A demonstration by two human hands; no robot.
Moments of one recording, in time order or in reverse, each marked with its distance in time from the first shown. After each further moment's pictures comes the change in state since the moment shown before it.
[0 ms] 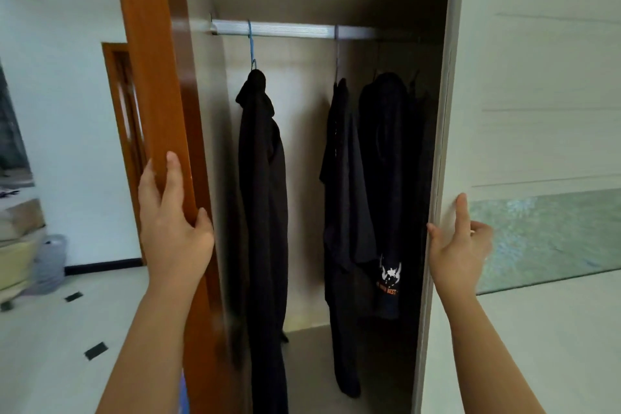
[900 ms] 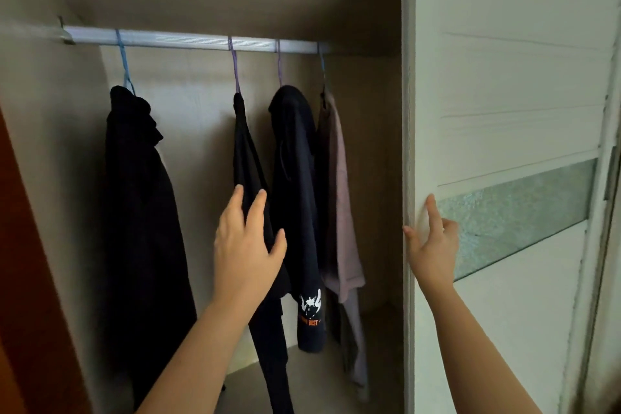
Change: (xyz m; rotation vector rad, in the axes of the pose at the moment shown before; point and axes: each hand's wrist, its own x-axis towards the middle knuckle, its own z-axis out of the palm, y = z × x) left_hand -0.043 0.117 0.155 -0.071 -0.352 0.380; right_hand 0.074 0.097 -0.029 -0.112 0.000 0.125
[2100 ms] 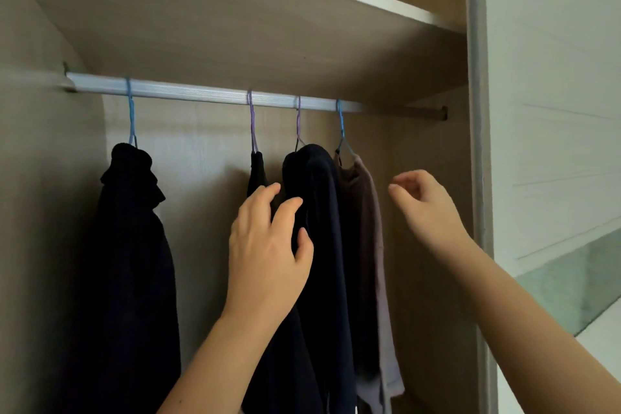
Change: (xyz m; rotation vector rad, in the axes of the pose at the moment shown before) left_hand 0.110 -0.018 -0.004 -0.051 0.274 0.253; right_hand 0.100 -0.171 0.006 0.239 -0.245 -0.117
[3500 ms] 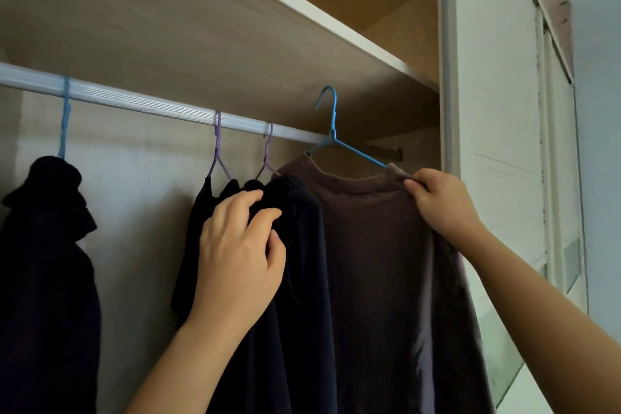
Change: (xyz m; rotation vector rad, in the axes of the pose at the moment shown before) left_hand 0.041 -0.029 0.034 -0.112 0.142 0.086; right_hand 0.068 -0.003 -0.044 -0.587 0.180 -0.163
